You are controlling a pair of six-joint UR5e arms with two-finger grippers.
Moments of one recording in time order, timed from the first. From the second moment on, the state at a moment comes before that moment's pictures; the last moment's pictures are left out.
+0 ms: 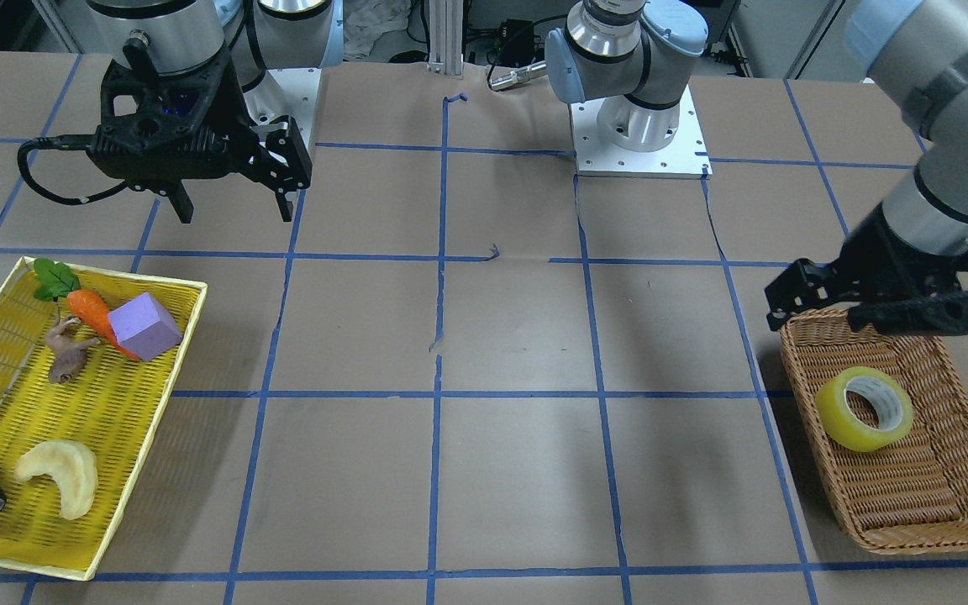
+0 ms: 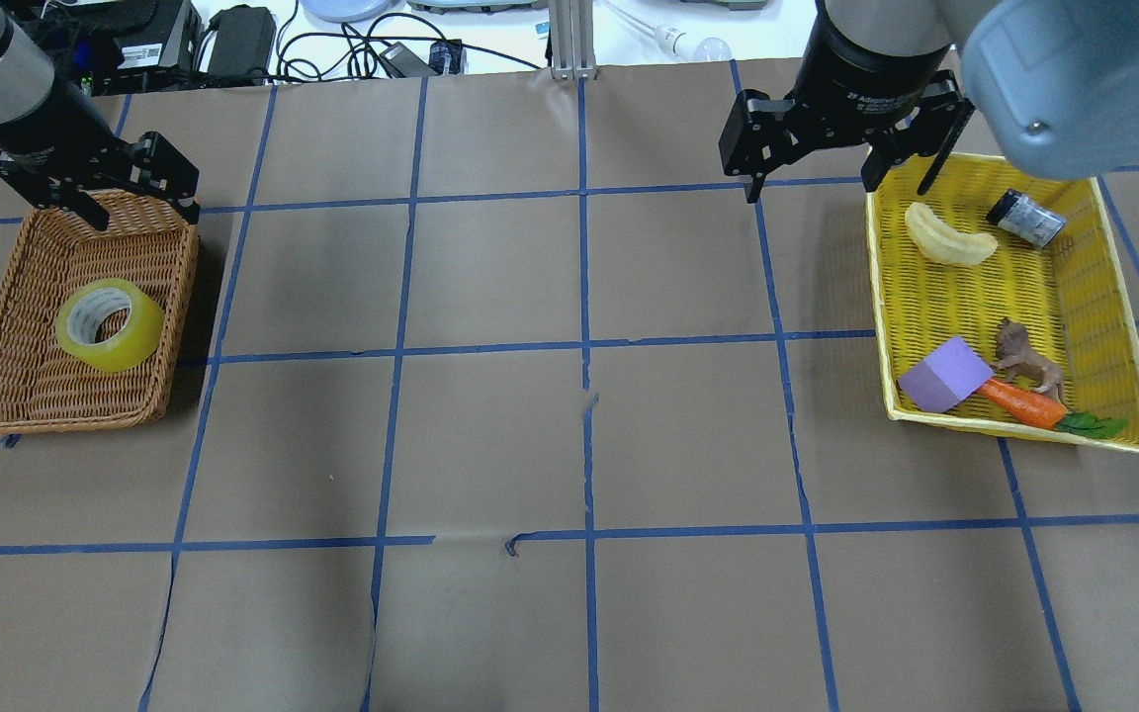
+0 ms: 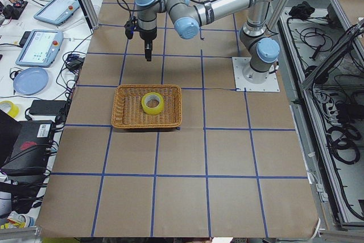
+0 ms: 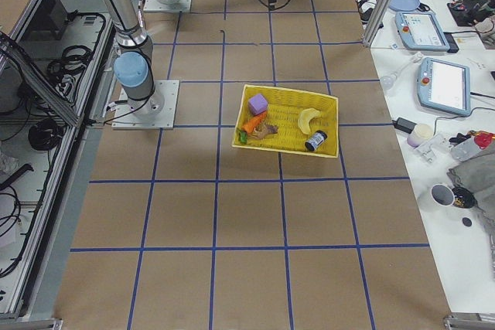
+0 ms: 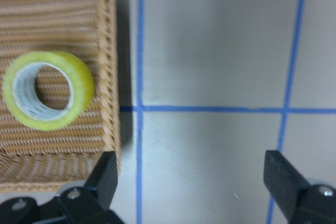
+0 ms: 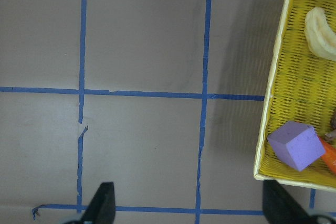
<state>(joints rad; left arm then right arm) -1.32 -1.71 -1.57 -1.43 1.56 0.26 1.68 -1.54 1.50 -1.62 -1.59 0.06</state>
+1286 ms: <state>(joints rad) -1.63 -1.60 -1.58 -1.59 1.50 0.10 1.68 -1.54 1.50 -1.61 -1.59 0.06</state>
